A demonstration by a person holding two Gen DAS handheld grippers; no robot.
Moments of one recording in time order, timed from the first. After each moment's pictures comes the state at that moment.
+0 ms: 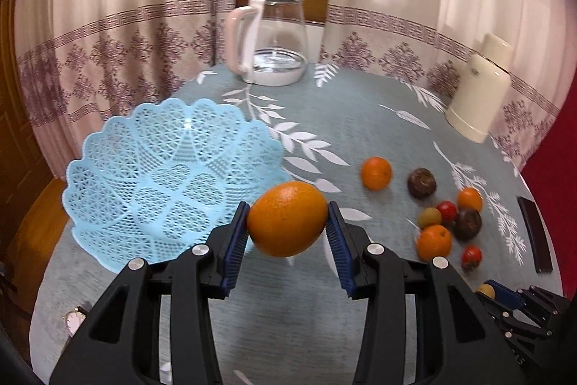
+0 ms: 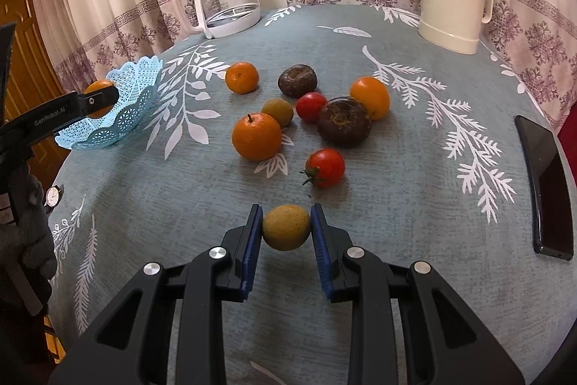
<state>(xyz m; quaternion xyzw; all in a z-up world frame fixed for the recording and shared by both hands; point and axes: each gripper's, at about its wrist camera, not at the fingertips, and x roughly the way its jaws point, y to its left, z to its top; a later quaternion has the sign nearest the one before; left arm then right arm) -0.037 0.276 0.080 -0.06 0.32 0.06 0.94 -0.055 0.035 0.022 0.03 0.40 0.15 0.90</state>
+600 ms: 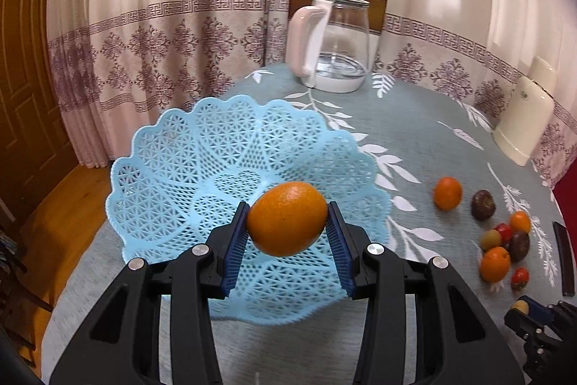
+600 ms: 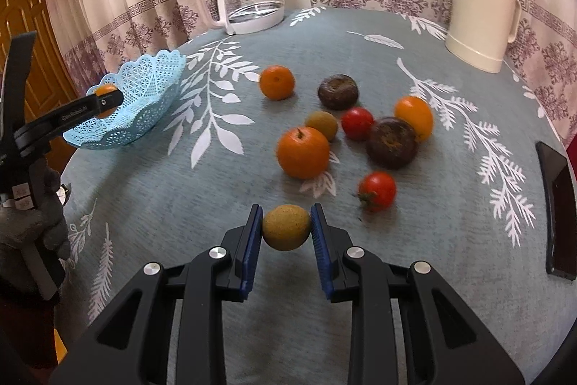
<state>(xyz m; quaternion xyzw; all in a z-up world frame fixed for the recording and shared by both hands) -0.024 0.336 0.067 -0.07 0.31 0.13 0.94 -0.048 0.074 0.032 0.00 0.40 0.17 0.90</state>
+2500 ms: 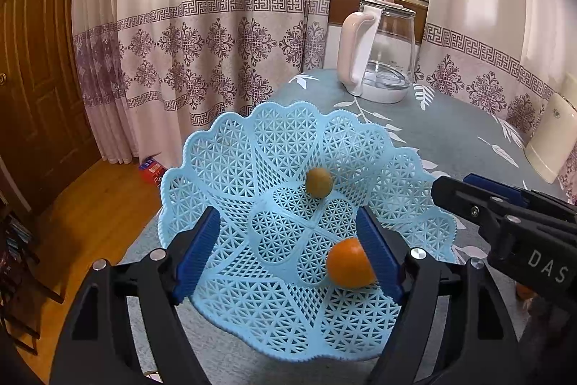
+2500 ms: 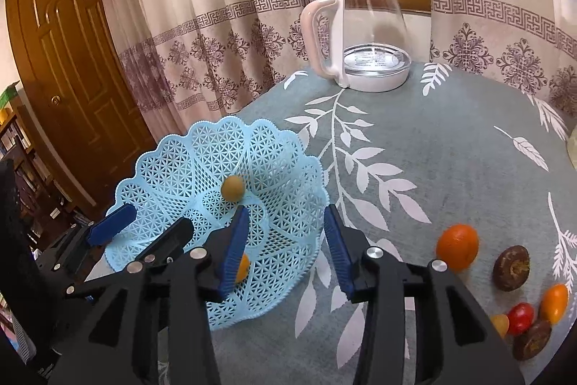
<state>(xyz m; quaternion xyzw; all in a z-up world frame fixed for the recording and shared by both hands) -0.023 0.379 0.065 -0.08 0.30 0.18 0.93 0.054 0.234 0.078 -0.01 0.35 0.30 0.89</state>
